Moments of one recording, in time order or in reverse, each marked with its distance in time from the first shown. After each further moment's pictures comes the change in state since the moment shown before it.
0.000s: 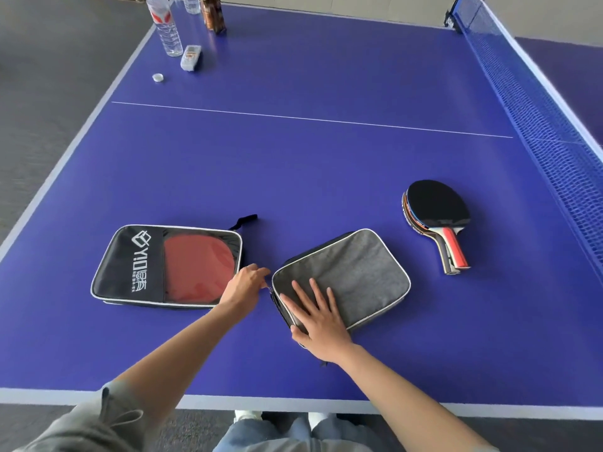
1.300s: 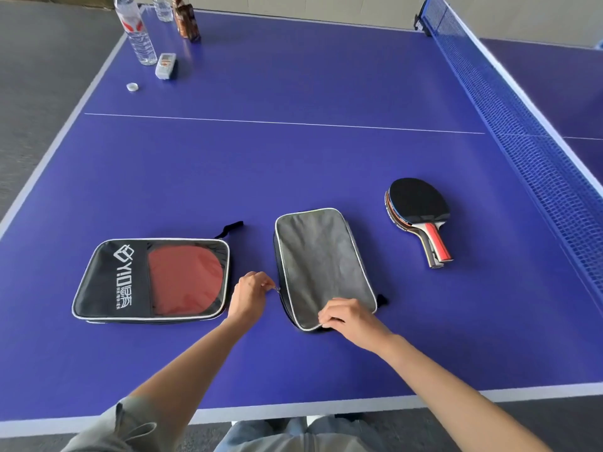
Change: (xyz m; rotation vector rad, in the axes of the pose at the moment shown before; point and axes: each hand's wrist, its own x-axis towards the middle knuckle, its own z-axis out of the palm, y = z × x) left_hand 0.006 0.023 0.022 -0.286 0.145 -0.135; right_hand -0.033 0.053 -0.049 0.459 0.132 -0.057
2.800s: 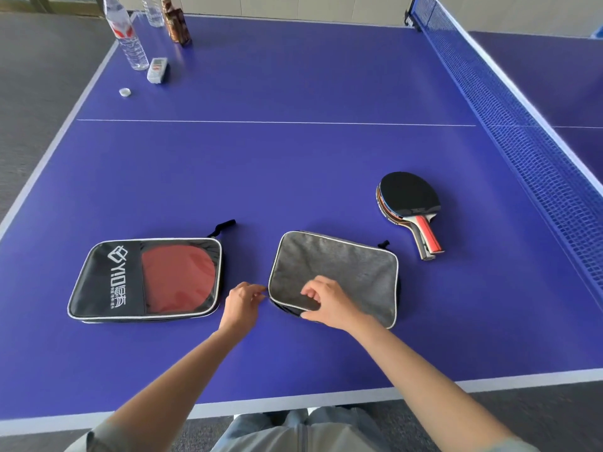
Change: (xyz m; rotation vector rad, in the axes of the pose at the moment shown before) left_hand -0.025 -0.003 0.007 0.039 -0.002 0.053; right_hand 0.025 -0.013 0.003 0.004 -0.013 0.233
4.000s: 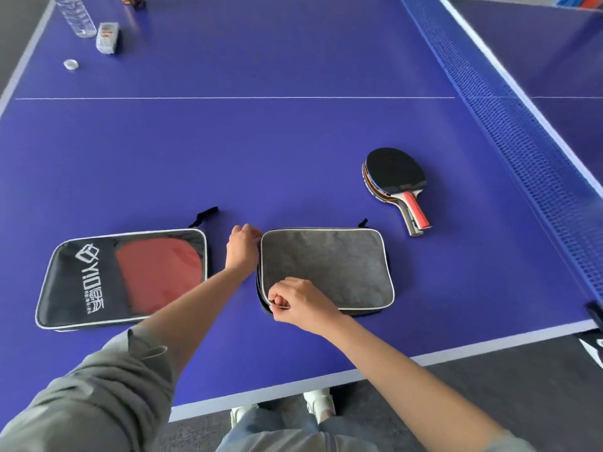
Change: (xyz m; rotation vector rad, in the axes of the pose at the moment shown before) left_hand 0.092 0.023 0.005 -0.089 0.001 -0.113; right_hand -0.012 -0.059 0.021 -0.018 0.163 -0.246
